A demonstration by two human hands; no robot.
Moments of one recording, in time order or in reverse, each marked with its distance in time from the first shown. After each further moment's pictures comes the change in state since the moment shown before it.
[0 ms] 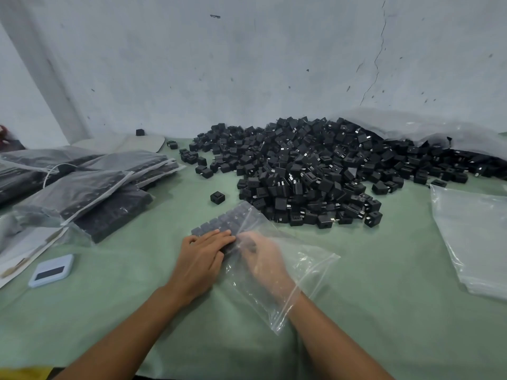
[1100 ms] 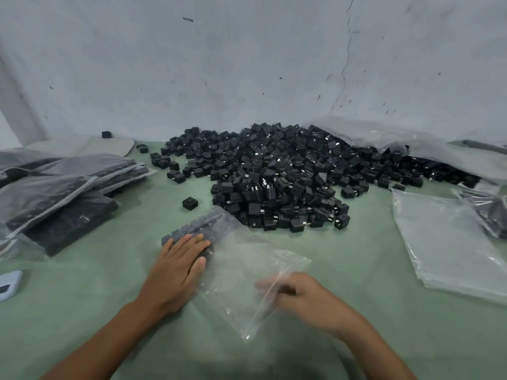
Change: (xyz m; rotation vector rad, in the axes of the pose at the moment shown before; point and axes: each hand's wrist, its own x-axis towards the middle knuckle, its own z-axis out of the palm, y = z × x) left_hand 0.000 -0.006 0.016 -0.095 -0.042 0.004; right_hand -0.079 0.022 -0.113 0.164 -0.377 0.270
